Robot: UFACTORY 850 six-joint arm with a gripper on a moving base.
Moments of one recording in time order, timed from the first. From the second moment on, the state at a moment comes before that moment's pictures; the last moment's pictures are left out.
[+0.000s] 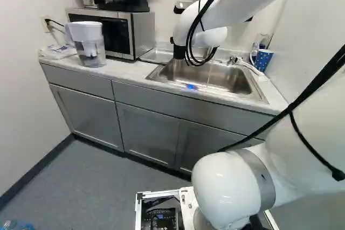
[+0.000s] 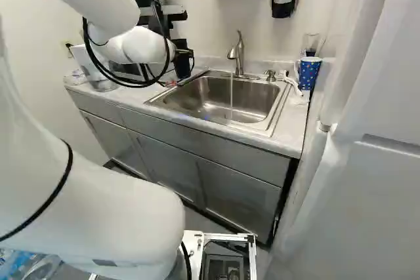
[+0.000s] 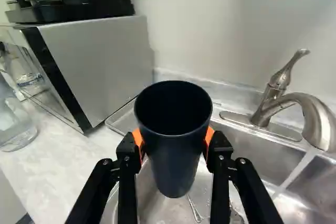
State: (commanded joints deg) arm 3.4 14.2 -39.7 0.1 20.5 0.0
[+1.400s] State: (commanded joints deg) arm -7.4 7.2 -37.5 0.1 22.1 0.0
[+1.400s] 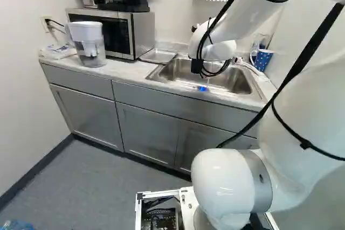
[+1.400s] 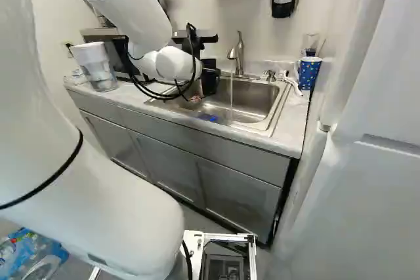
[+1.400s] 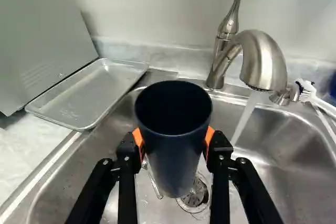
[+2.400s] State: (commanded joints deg) arm -15.1 -0.3 -38.1 0.1 27.2 0.0
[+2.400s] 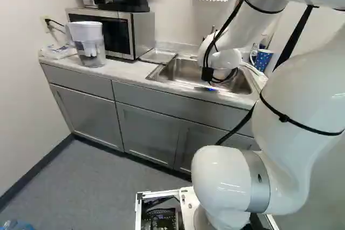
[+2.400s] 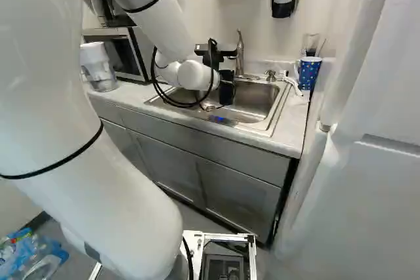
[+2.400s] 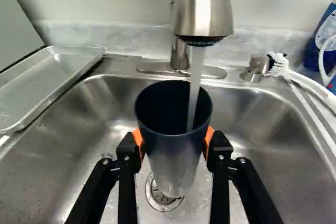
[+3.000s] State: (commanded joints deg) arm -15.6 -1.8 -38.2 0.1 30.8 0.0
